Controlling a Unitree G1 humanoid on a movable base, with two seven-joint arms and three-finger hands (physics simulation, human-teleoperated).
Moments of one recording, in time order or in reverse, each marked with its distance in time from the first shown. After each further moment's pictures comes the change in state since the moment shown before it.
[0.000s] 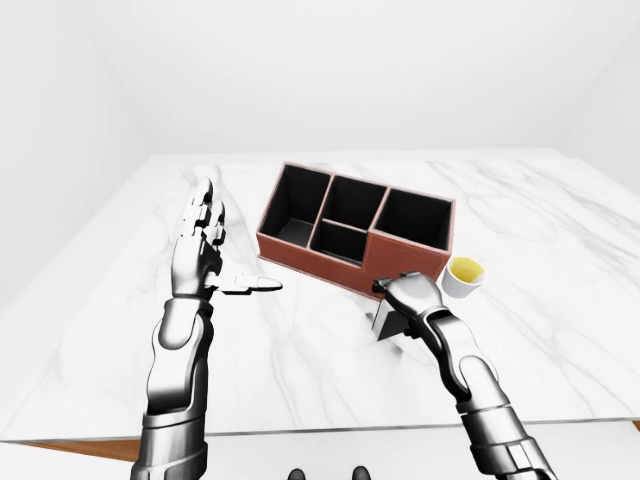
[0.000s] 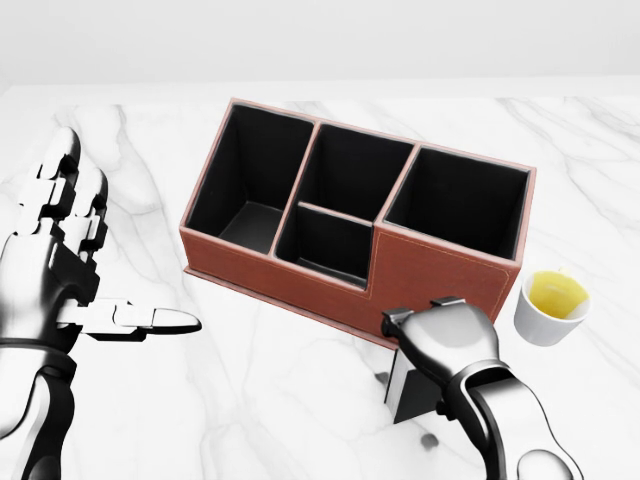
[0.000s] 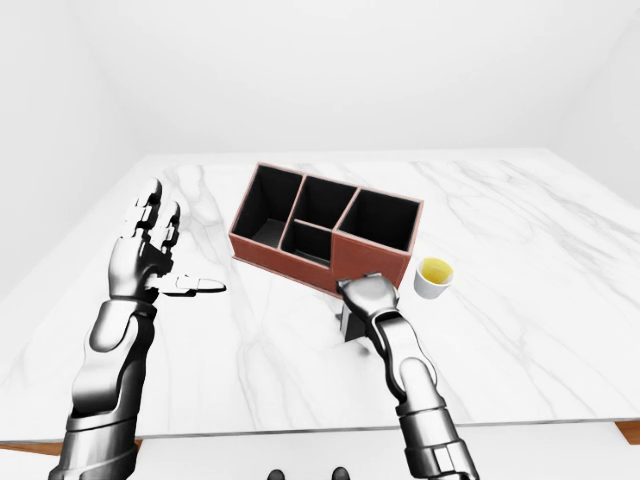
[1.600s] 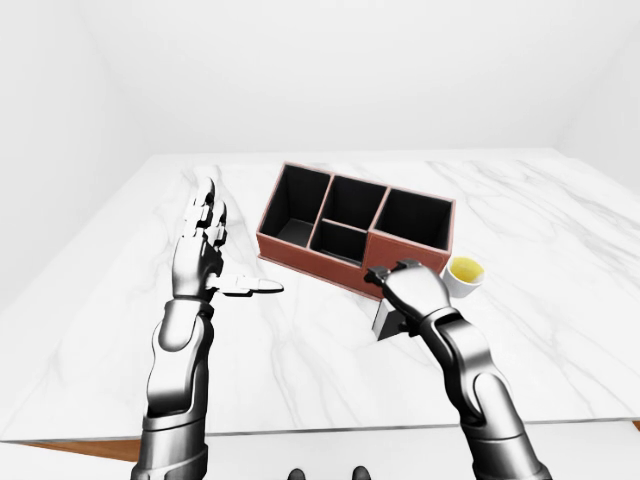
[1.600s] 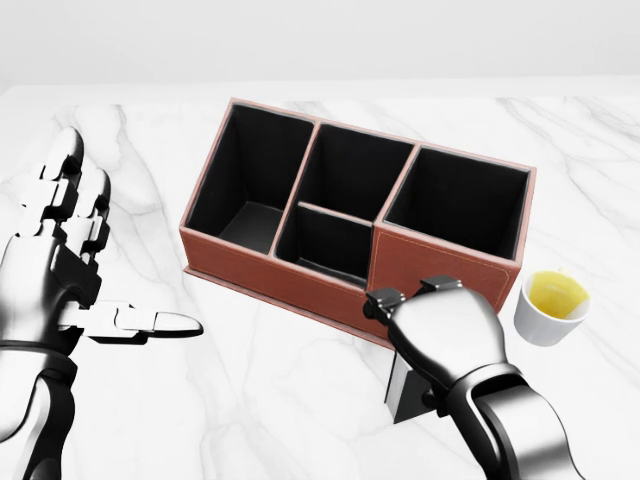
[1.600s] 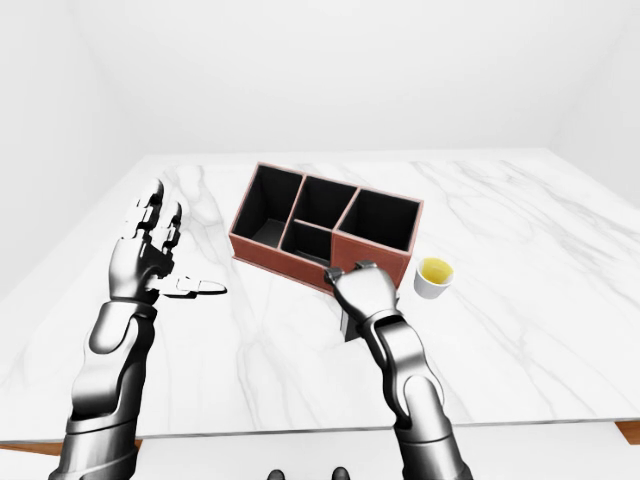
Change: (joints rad) left arm 0.009 -0.004 -0.004 -0.015 0.006 0.000 -0.011; right arm 0.094 0.045 0.008 -0.348 0.022 0.000 0.113
